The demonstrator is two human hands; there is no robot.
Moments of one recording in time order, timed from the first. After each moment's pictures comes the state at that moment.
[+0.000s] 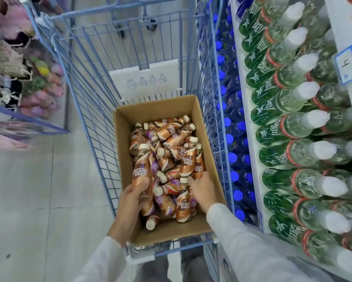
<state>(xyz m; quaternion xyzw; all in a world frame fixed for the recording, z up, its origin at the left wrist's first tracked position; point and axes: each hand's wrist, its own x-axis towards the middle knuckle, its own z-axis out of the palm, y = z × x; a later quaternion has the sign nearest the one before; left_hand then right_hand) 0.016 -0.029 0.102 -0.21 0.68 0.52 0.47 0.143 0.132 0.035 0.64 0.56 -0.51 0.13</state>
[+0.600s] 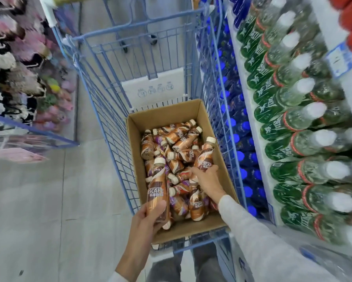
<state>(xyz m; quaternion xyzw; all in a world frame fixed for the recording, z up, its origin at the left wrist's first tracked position) 0.042 -0.079 0.152 -0.16 0.66 0.52 0.51 0.116 0.127 0.062 0.63 0.51 -0.58 0.05</state>
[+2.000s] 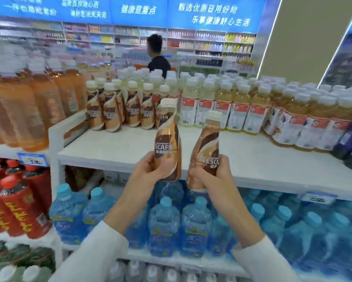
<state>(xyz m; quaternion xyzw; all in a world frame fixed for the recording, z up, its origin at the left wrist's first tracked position) 0.622 0.015 0.509 0.60 0.21 0.38 0.67 0.748 -0.111 0.525 0.65 0.33 -0.24 -0.64</state>
